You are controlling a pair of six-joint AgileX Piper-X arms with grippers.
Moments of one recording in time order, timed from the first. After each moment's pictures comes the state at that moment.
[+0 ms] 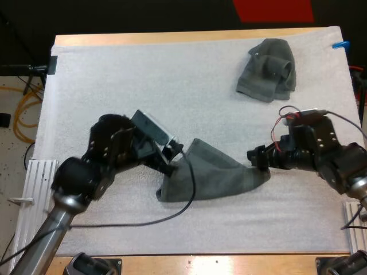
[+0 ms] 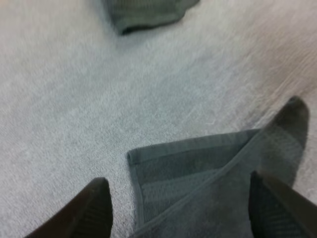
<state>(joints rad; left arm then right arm) -0.45 1.01 -0.98 0.80 0.29 -1.65 0.47 1.13 -0.91 0.85 -0.22 -1.59</state>
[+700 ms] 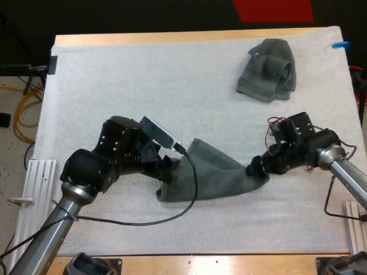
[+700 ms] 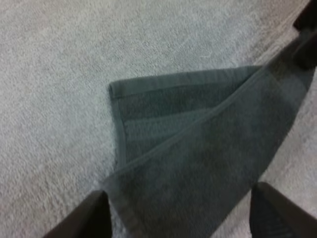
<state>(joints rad) -0.45 1.06 -0.98 0.97 0.29 -1.65 0.36 1.47 -0.84 0.79 -0.43 -1.80</state>
